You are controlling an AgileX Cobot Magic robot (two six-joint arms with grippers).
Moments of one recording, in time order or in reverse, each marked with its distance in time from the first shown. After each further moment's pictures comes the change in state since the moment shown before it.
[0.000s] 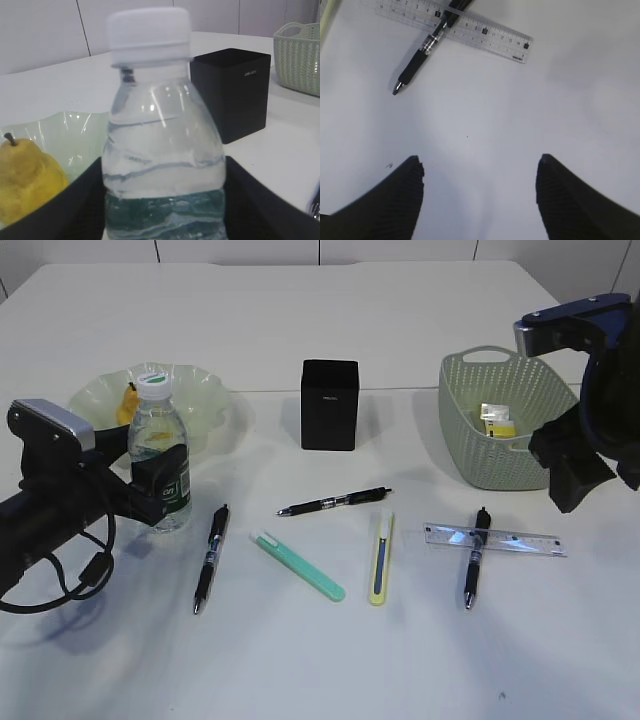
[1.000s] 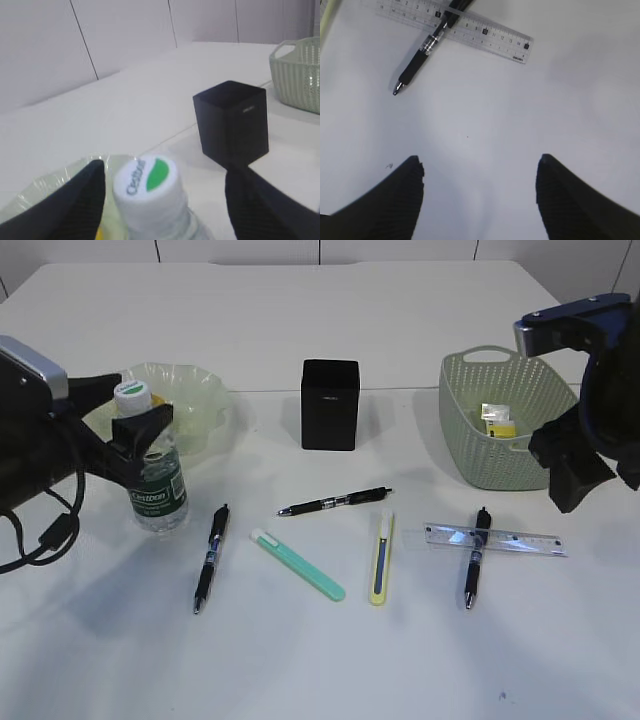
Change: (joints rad) left arm 0.000 -0.266 0.020 0.044 0.190 0.014; right arm 0.000 0.000 0.000 0.000 0.000 0.000
